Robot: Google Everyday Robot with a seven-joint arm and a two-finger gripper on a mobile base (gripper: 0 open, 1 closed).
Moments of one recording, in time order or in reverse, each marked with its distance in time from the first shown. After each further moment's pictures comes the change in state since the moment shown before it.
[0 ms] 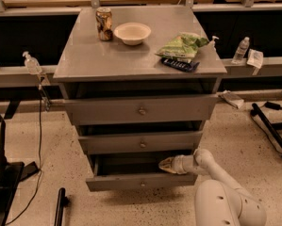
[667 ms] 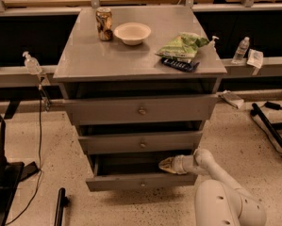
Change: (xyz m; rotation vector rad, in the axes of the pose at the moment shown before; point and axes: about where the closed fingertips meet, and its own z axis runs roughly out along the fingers) arm 0.000 0.000 0.000 0.000 0.000 0.000
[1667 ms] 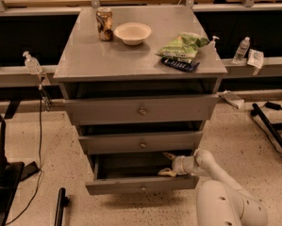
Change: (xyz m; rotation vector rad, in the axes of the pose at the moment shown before) arm -0.001 0.002 -0.001 0.001 -0.010 0.003
